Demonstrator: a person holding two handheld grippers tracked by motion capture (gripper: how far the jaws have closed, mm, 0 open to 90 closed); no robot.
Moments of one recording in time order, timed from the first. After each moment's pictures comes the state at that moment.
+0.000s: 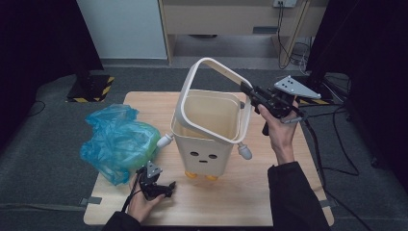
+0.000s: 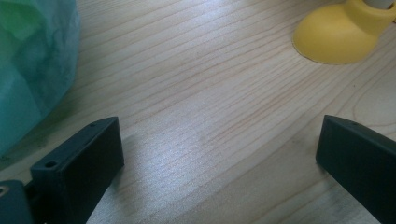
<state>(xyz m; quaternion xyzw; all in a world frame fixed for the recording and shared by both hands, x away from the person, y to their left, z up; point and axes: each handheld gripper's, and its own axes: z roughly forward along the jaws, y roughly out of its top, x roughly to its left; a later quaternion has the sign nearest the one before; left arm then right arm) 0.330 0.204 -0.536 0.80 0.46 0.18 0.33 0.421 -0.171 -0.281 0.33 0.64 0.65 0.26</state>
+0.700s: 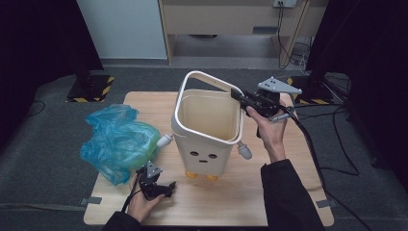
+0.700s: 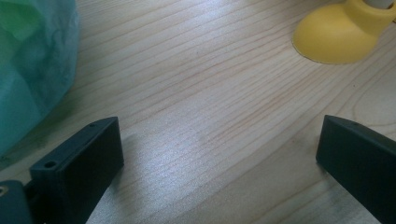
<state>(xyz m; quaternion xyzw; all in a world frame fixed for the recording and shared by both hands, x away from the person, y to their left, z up) 0.330 0.204 -0.537 0.80 0.46 0.18 0.34 0.436 -0.151 -0.296 0.36 0.68 0.59 0.23</state>
